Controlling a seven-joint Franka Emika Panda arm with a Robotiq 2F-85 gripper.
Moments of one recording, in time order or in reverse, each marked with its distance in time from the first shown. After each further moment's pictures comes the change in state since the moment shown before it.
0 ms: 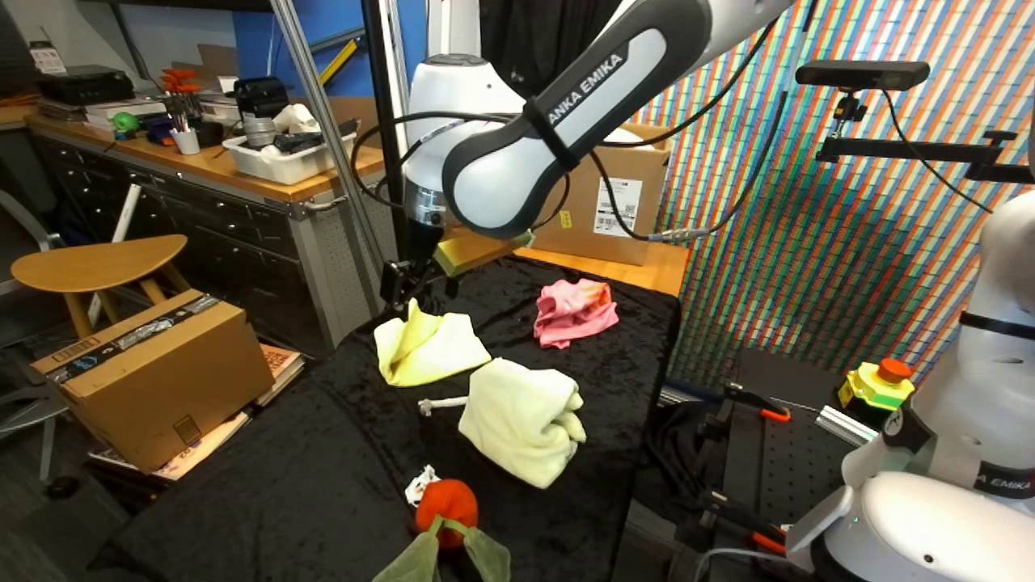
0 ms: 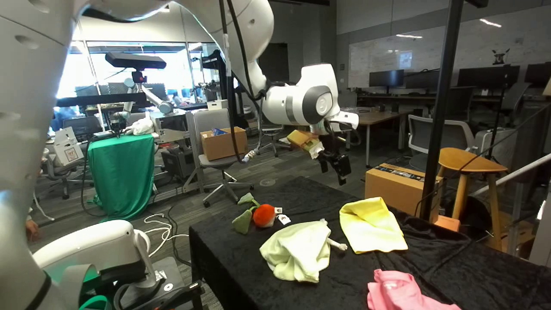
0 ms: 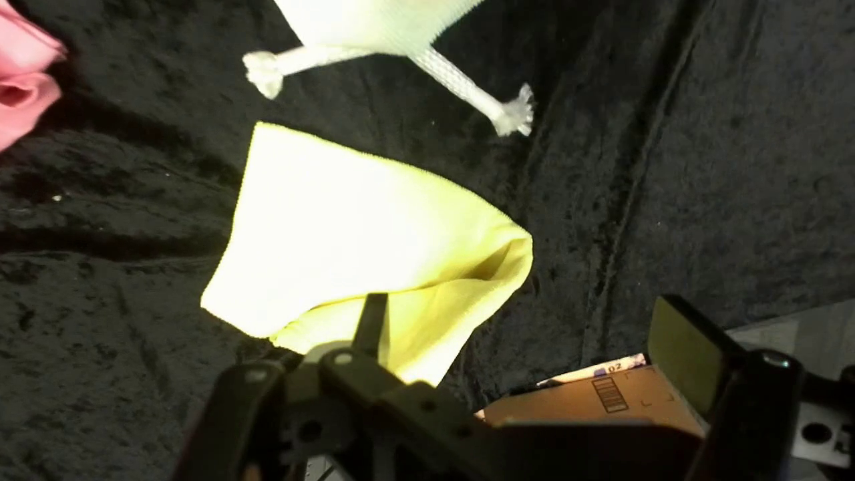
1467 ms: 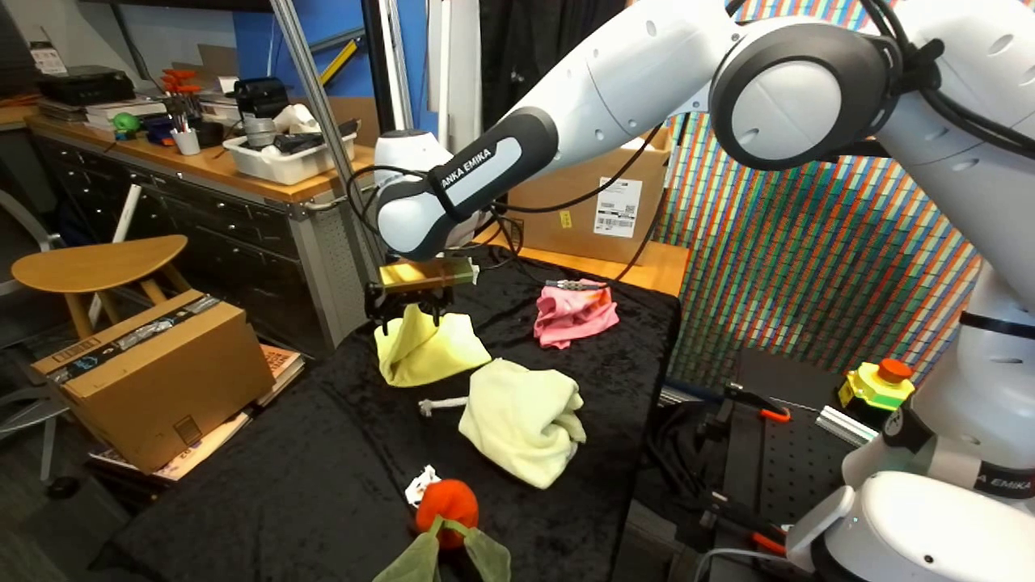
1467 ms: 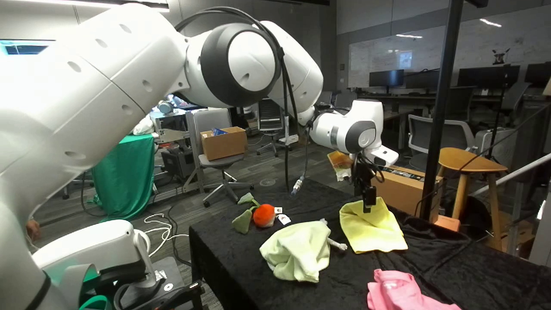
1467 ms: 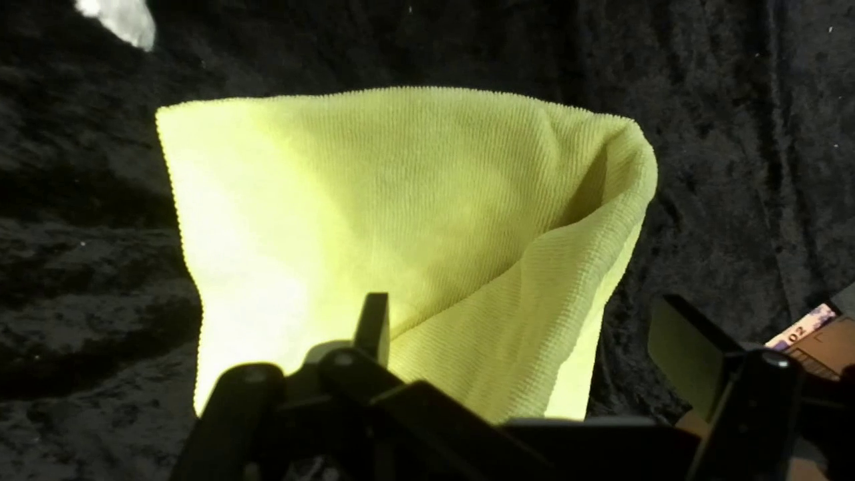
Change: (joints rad) arm -0.014 0.479 -0.097 0.585 0.197 -0.246 0.174
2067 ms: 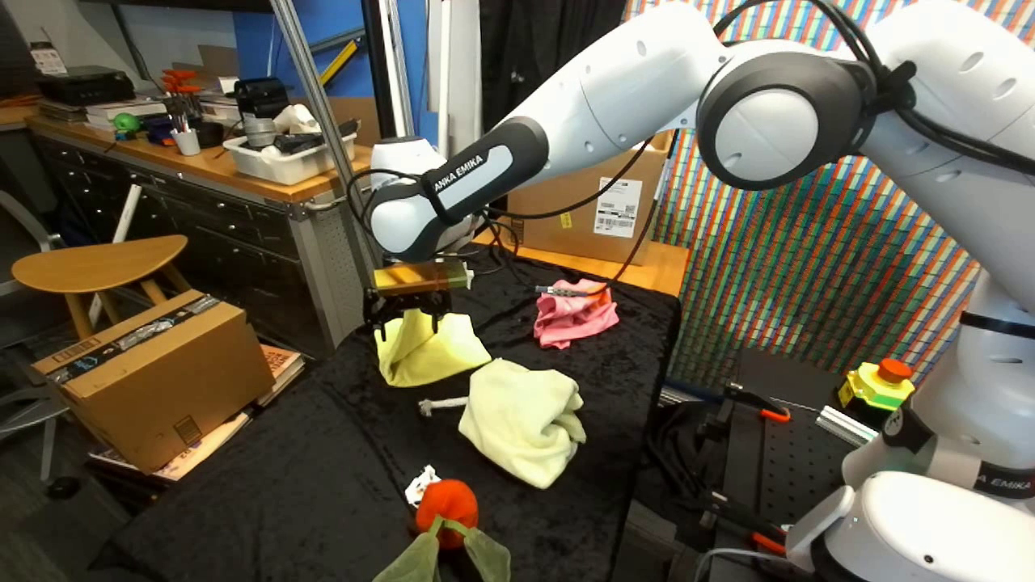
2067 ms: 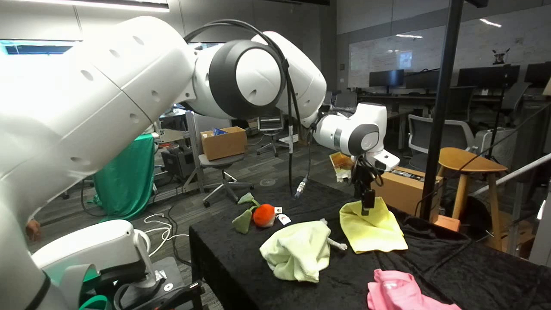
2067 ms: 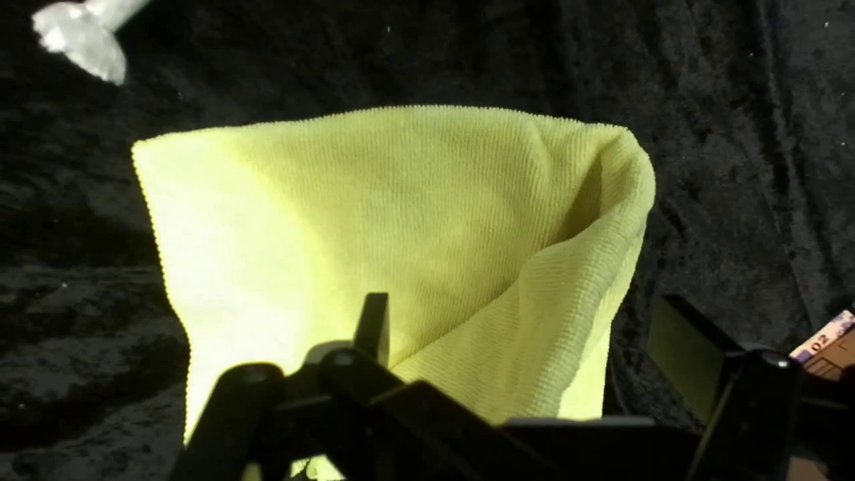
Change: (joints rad) arm -0.007 0.061 0.003 0.089 0.033 -0.068 0.031
